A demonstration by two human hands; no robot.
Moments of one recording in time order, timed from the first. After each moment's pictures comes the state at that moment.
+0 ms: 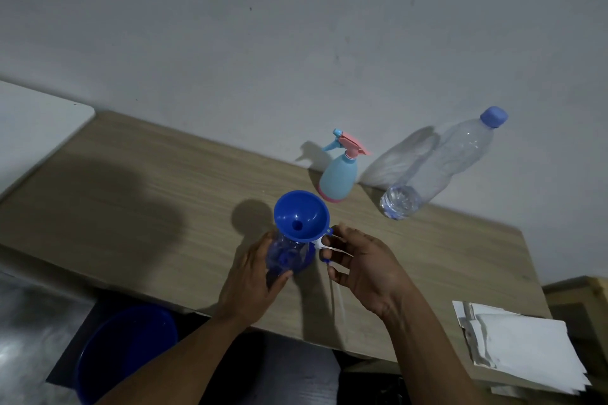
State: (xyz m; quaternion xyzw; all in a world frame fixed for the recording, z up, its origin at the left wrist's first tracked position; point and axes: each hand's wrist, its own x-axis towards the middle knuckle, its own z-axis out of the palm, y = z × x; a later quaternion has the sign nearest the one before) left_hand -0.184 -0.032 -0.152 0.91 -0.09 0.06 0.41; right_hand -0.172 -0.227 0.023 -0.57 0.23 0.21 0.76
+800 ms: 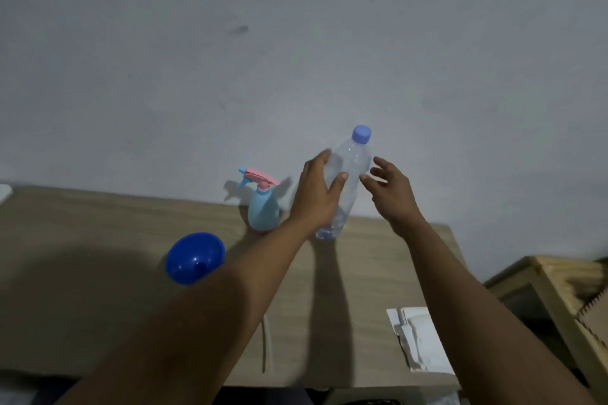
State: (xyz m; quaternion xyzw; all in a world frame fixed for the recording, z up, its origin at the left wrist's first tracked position) left_hand -0.049 -0.290 0.056 0.81 -0.12 0.05 0.57; right_hand -0.071 -0.447 0.072 -0.81 0.14 -0.09 0.56
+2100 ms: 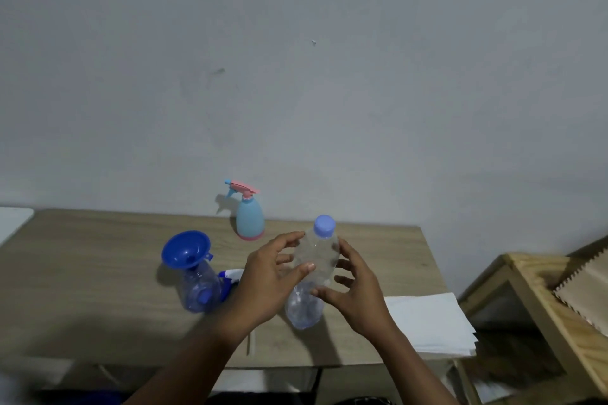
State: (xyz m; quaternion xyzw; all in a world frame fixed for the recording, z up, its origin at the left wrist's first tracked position) left_hand -0.232 -0.238 0.075 0.79 -0.13 -0.03 0.60; right_hand -0.269 -0.421 0.035 -0.80 0.02 -0.07 0.60
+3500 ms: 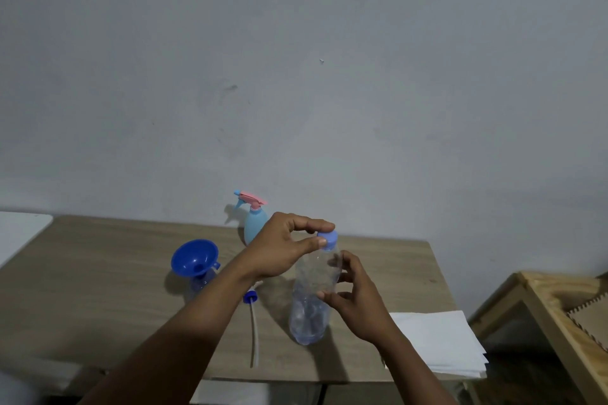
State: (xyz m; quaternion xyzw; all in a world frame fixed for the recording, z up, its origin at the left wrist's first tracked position) left_hand -0.199 -0.241 0.146 0.79 -0.23 -0.09 0.56; right_hand -0.258 -0.425 0.037 -0.82 0.00 -0.04 0.57
